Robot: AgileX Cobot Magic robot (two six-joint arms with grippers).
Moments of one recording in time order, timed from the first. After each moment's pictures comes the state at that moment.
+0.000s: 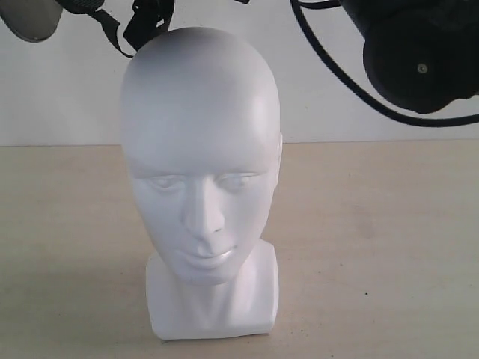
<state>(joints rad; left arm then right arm) -0.04 0.00 0.00 -0.34 0.32 0.41 0.65 1.55 -1.20 -0.21 -1.12 1.89</state>
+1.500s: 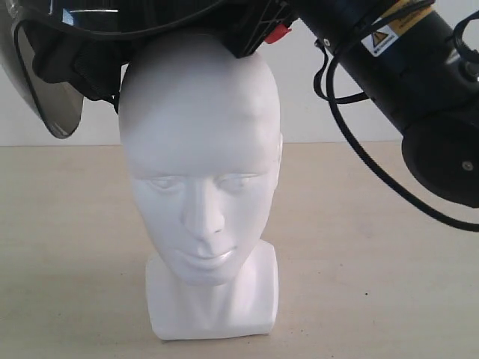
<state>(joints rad) -0.04 0.00 0.00 -0.34 0.32 0.41 0.65 1.47 -0.93 -0.19 -1.15 1.95</state>
